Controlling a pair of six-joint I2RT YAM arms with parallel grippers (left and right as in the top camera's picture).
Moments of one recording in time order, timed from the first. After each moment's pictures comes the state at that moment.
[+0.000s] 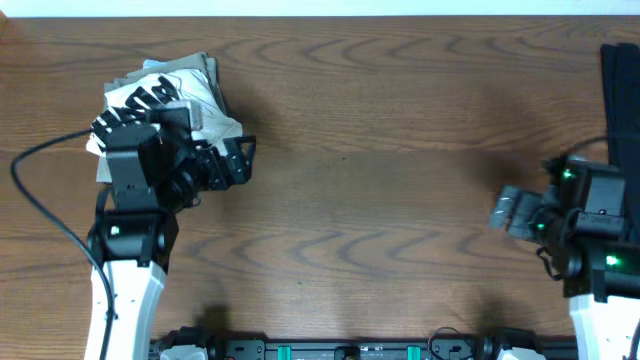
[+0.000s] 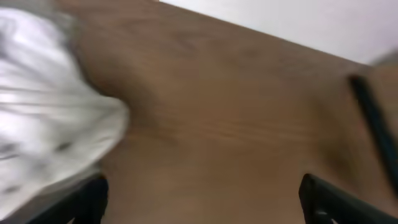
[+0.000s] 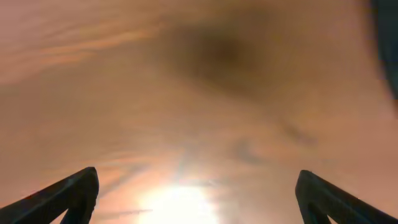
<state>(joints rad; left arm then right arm) 0.03 1.06 0.91 -0.48 0.47 -0.25 -0.14 0.93 0.94 -1.03 0.07 0.26</state>
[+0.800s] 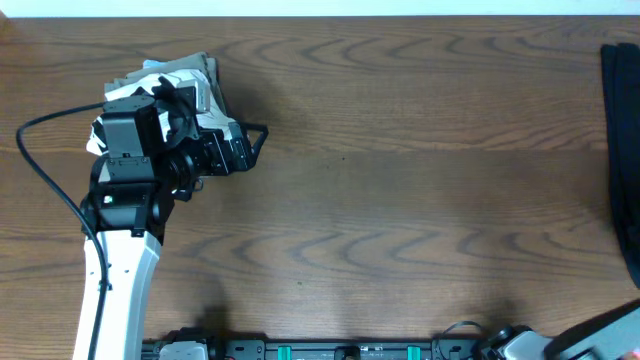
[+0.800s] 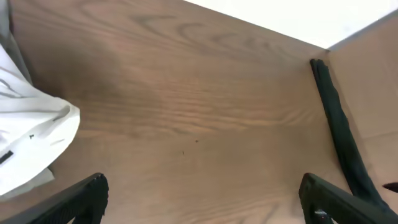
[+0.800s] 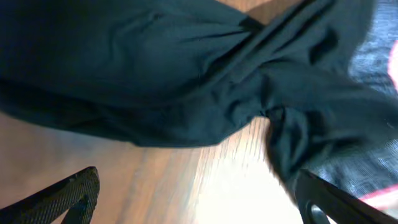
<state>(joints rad) 0.03 1.18 1.06 -0.60 0.60 -0.25 -0.96 1.46 0.91 -0.58 0.25 0.33</state>
